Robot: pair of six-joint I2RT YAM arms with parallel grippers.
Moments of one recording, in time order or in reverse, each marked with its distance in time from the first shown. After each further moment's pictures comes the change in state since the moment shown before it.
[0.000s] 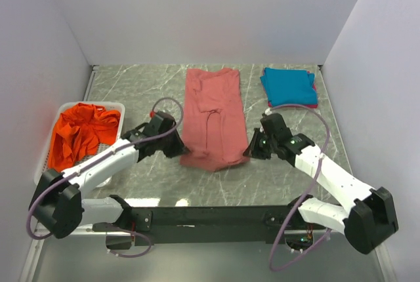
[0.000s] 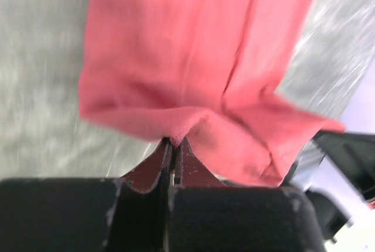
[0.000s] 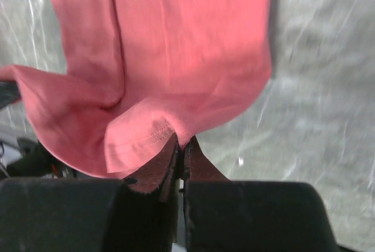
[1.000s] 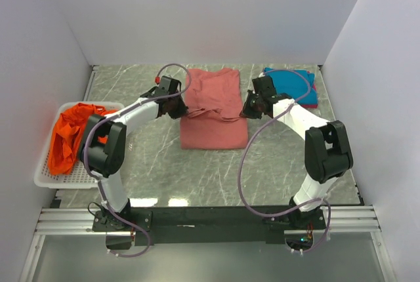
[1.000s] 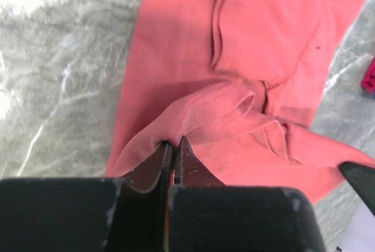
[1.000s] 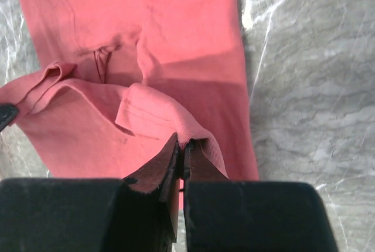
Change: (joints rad) left arm 0.241 0.597 0.497 0.165 -0.078 0.219; right arm -0.188 0.653 0.481 0.213 0.061 -0.125
